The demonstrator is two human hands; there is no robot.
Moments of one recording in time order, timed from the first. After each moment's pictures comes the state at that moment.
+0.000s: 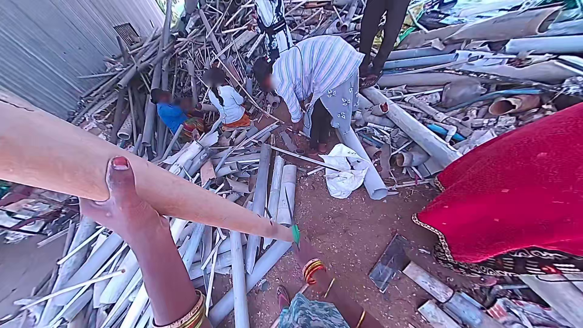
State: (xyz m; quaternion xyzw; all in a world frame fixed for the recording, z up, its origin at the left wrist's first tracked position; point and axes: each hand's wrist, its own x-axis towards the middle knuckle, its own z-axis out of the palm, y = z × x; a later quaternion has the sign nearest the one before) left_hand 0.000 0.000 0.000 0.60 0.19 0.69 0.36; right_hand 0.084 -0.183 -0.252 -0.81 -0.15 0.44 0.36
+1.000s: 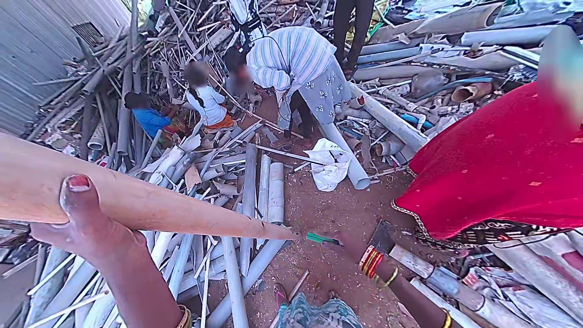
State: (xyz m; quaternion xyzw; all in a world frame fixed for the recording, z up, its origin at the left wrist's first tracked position) left_hand -0.005 0.017 -0.009 0.64 0.14 0.66 0.38; right_hand 0.161 -0.318 -0.304 -0.79 -0.41 0.30 0.35
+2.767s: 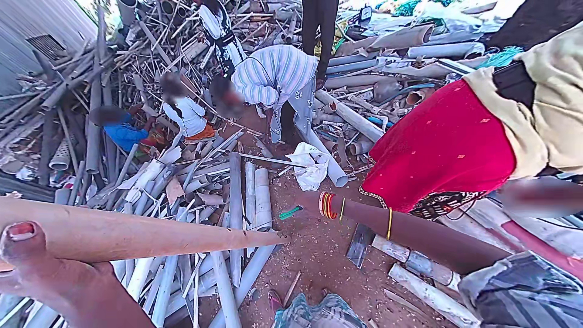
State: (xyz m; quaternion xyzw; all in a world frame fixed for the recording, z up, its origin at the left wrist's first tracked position) left_hand -0.045 0.059 -0.034 0.62 0.10 0.65 0.43; right_hand 0.222 -0.262 -0.178 -0.77 -0.55 0.31 0.11
